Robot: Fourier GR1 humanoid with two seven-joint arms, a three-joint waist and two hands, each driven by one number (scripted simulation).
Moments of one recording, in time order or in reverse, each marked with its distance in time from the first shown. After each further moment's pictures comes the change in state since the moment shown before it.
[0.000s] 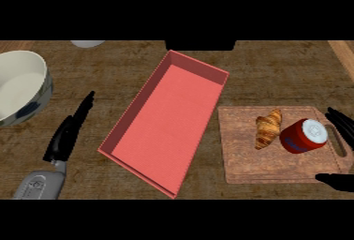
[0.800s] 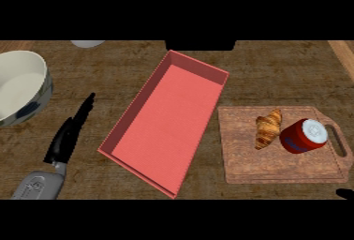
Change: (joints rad) left arm 0.000 0.068 -0.095 0.022 0.086 0.079 -0.015; right arm 0.125 -0.078 -0.048 -0.058 -0.170 -0.005 -0.091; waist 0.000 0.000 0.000
